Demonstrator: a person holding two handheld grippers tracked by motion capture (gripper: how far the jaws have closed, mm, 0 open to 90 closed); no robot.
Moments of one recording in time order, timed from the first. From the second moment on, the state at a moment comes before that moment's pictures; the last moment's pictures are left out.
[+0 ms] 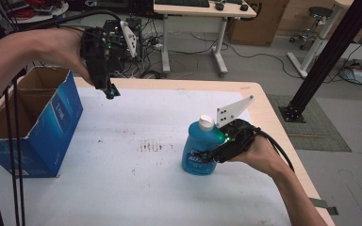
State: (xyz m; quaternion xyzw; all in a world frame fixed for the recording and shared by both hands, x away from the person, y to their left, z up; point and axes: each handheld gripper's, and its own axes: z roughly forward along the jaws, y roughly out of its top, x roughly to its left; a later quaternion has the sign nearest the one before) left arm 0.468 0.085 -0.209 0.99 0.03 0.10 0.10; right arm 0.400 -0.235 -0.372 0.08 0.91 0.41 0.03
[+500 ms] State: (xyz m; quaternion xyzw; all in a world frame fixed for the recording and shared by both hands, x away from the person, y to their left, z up) left arm 0.456 0.073 -0.196 0.99 0.03 0.09 0.14; right arm 0.397 -0.225 -0.357 0.08 0.91 0.40 0.03
